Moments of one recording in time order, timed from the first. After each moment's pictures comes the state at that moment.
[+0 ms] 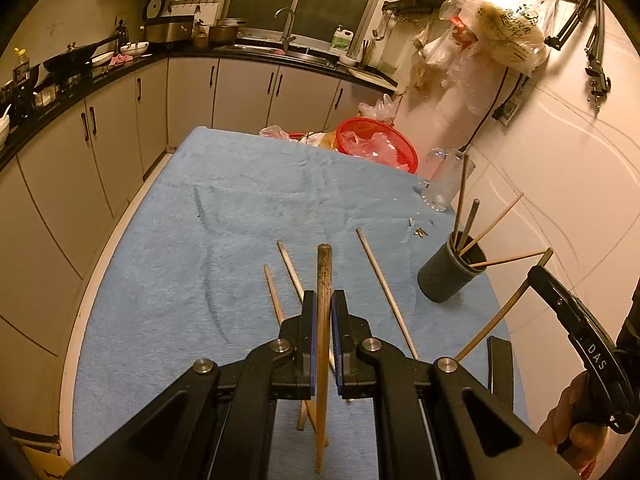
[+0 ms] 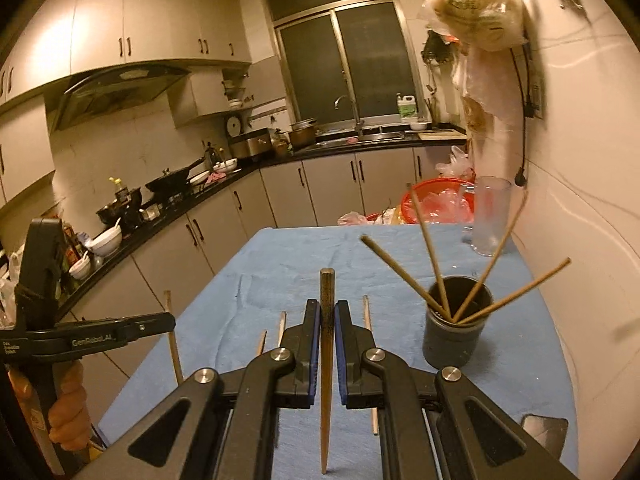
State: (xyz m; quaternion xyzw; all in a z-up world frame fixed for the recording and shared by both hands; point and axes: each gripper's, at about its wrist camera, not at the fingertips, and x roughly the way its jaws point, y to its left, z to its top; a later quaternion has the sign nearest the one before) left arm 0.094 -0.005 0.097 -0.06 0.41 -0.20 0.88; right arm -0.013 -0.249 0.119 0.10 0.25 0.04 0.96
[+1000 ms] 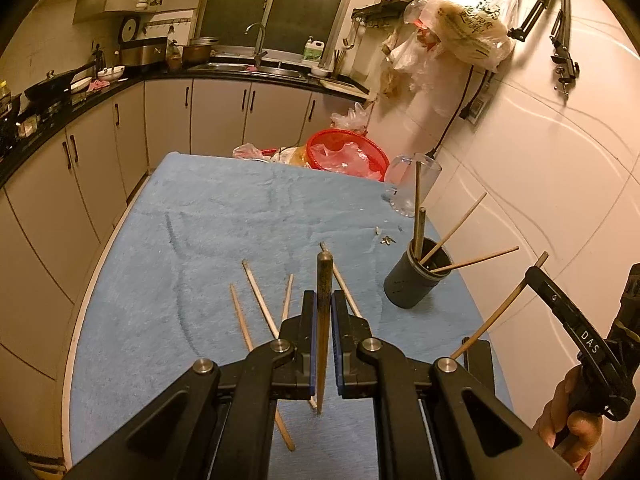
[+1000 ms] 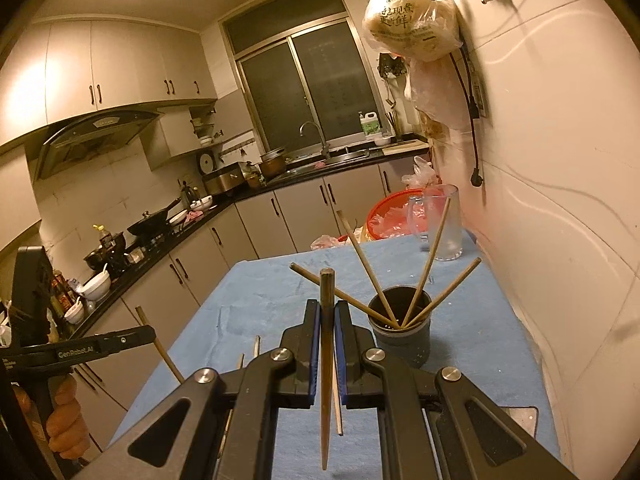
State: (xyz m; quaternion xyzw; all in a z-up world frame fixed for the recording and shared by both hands) left arm 0.078 -0.037 0.125 -0.04 0.39 -0.24 0.89; right arm -0.048 -0.303 0.132 0.15 0.22 -0.01 0.96
